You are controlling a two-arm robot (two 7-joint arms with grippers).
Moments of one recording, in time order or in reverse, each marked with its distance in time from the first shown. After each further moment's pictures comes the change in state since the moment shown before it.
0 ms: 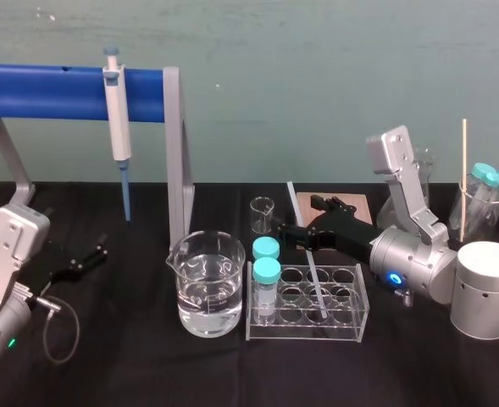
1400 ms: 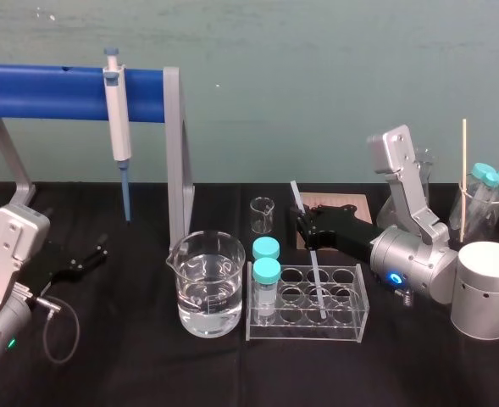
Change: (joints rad) left arm 0.000 0.000 0.000 0.000 0.000 0.000 0.000; right arm -0.001 0.002 0.000 -0.002 0.005 -0.005 -0.001
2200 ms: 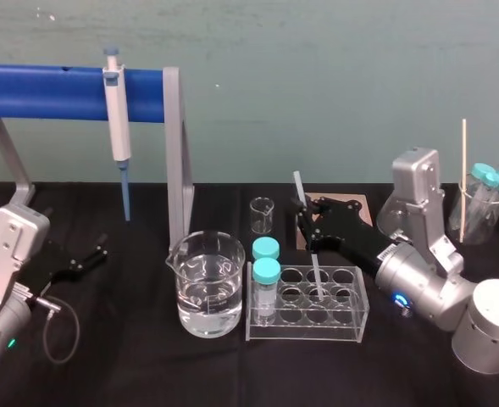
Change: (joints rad) left arm 0.000 0.000 0.000 0.000 0.000 0.000 0.000; right arm -0.117 -0.011 0.058 -0.050 -0.065 -0.300 0.044
